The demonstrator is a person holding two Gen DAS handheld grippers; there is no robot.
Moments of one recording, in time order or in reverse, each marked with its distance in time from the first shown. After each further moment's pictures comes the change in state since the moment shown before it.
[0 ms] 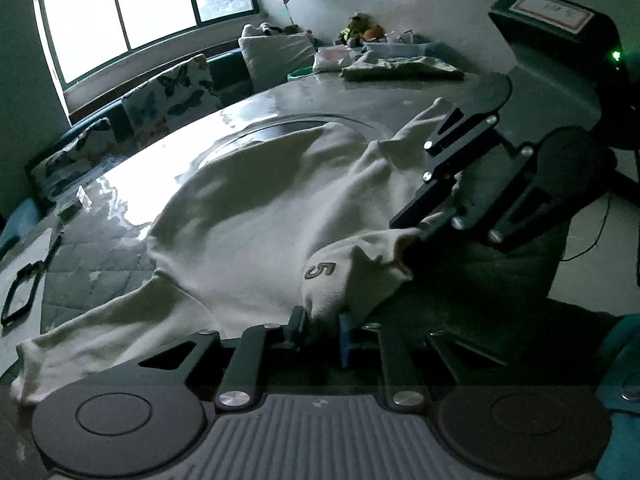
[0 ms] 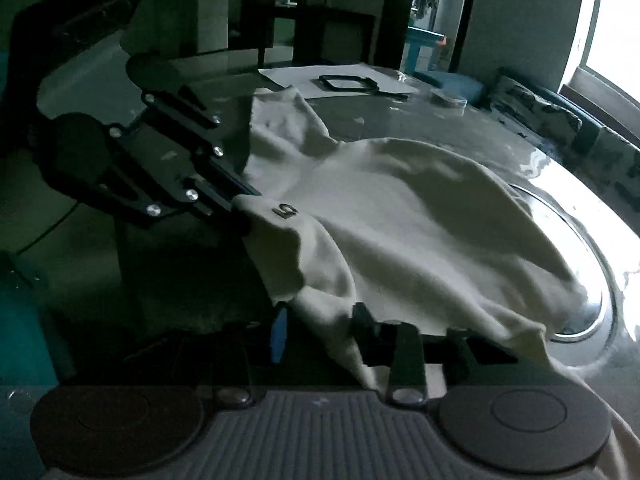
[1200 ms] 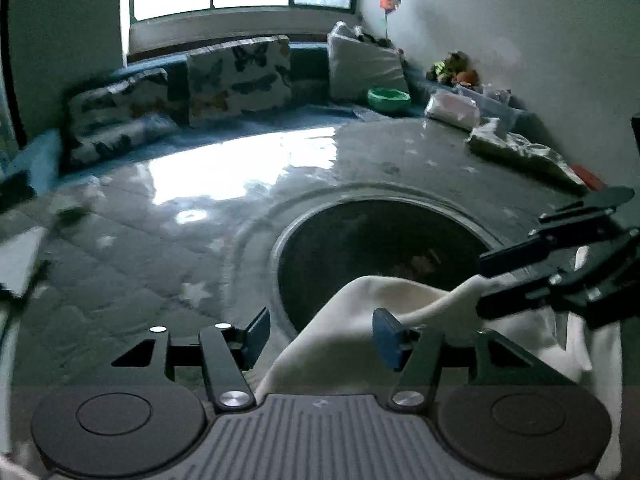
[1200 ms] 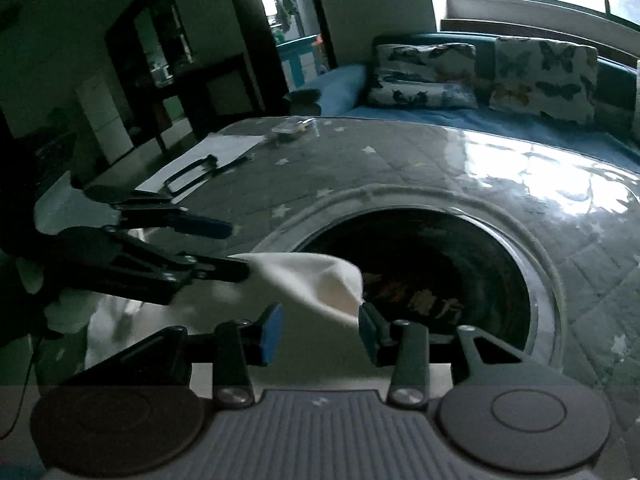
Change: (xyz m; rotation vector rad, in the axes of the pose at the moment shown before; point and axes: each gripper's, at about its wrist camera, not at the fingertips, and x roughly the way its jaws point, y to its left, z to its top) left arm 0.143 0.149 0.130 -0.324 -0.007 0.020; right arm 0.022 -0.196 0.039 0.508 -0.093 -0.029
